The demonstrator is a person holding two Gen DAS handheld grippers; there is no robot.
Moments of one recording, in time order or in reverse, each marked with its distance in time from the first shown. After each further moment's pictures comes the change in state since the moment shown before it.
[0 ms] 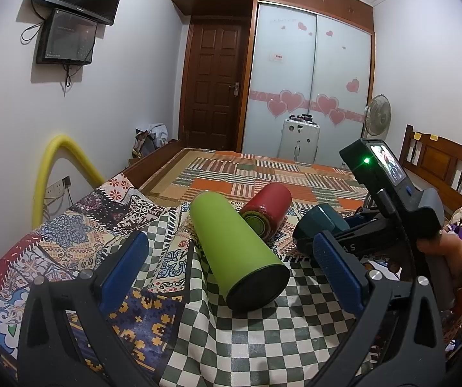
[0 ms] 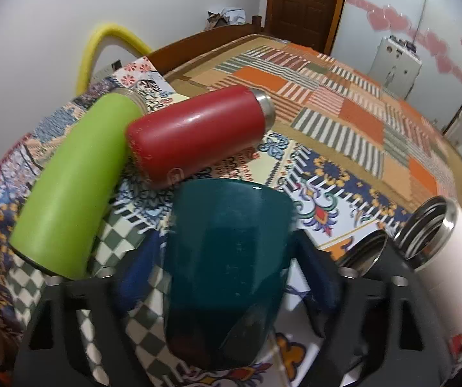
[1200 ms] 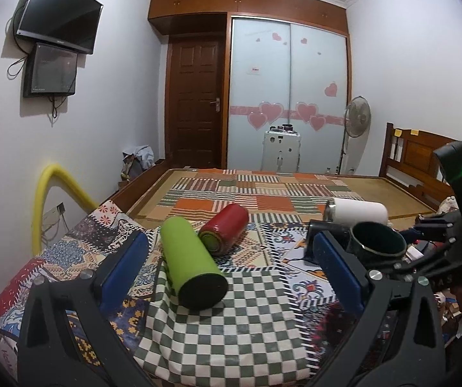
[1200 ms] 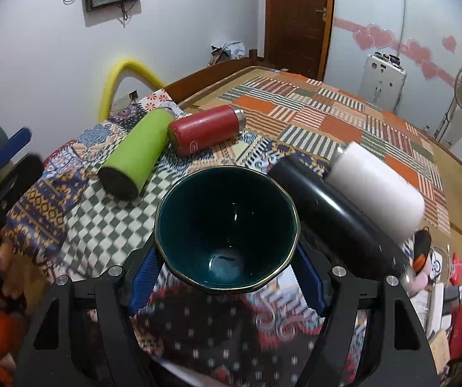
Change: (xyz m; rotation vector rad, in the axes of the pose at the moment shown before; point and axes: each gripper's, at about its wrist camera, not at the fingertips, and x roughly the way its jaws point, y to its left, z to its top) left arm -0.058 -0.062 0.017 0.092 -0.064 -0.043; right arm -0.116 -0.020 -0.088 0.031 -0.157 0.045
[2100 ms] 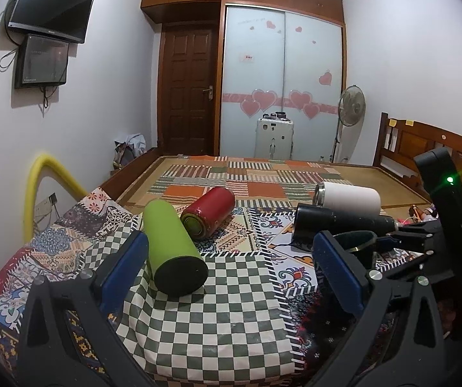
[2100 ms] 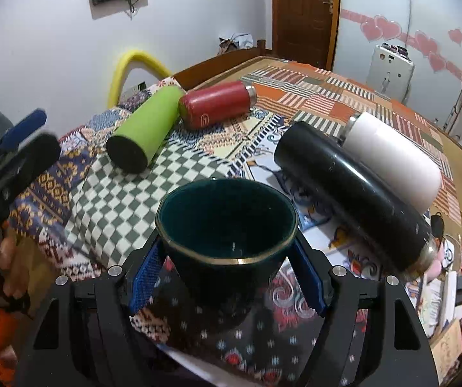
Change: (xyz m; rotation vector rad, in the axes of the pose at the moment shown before) left arm 0.015 -0.014 -0.011 -0.006 0.062 -0.023; right arm 0.025 0.003 -0.024 0.020 0.006 0.053
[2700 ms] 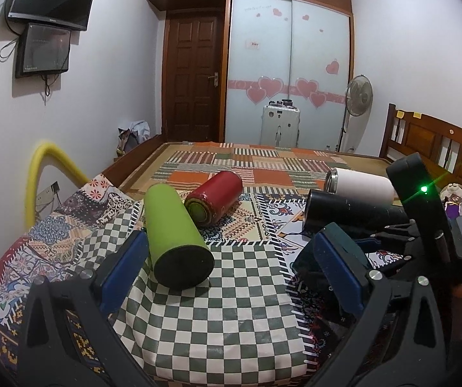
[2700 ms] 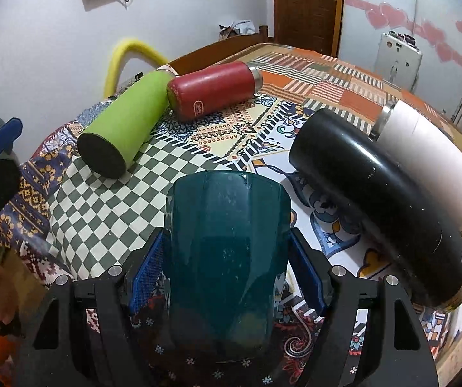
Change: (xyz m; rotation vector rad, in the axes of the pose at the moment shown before) left arm 0.022 0.004 -0.007 -0.011 0.062 0.018; right arm 0.043 0.000 0.007 -0.012 0.060 0.018
